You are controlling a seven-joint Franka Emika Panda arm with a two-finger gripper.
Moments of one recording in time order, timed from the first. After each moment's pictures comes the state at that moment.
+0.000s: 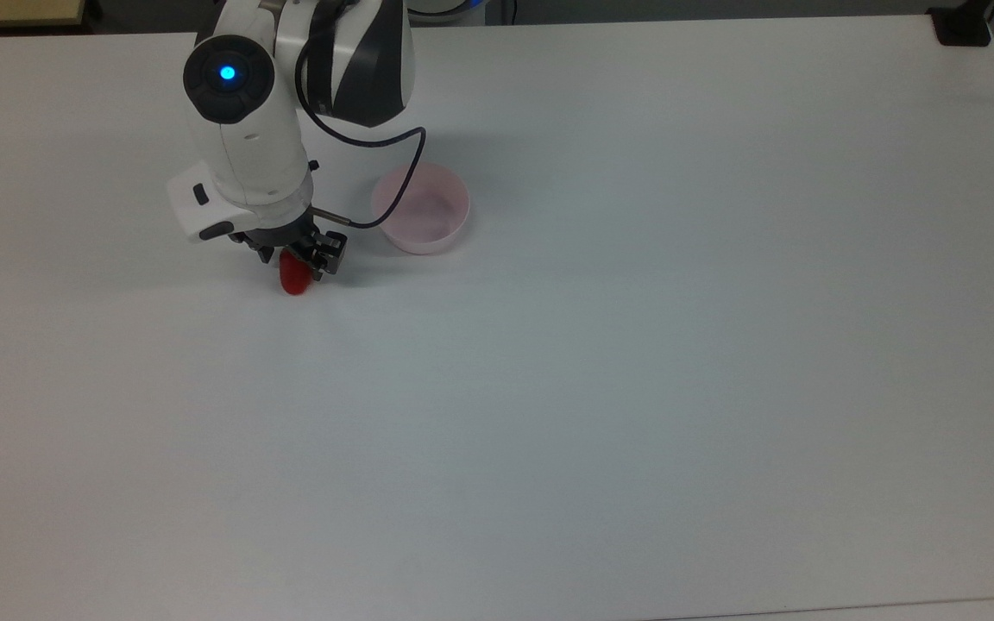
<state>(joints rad) -0.12 0.41 -0.04 -1.80 -0.10 2.17 0.18</state>
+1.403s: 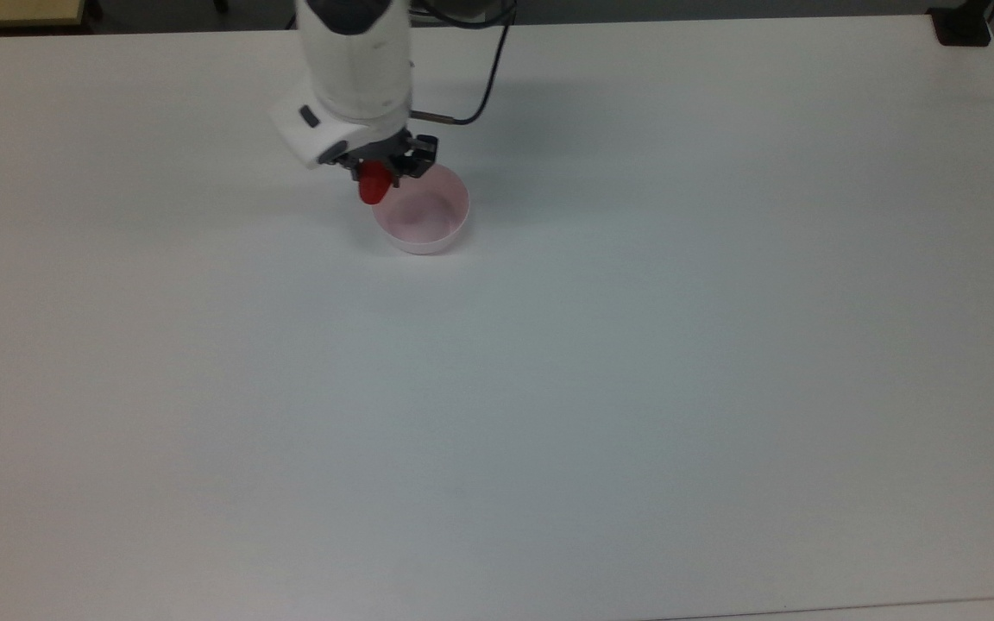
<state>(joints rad) -0.01 0.17 0.02 -1.95 -0.11 1.93 0.14</state>
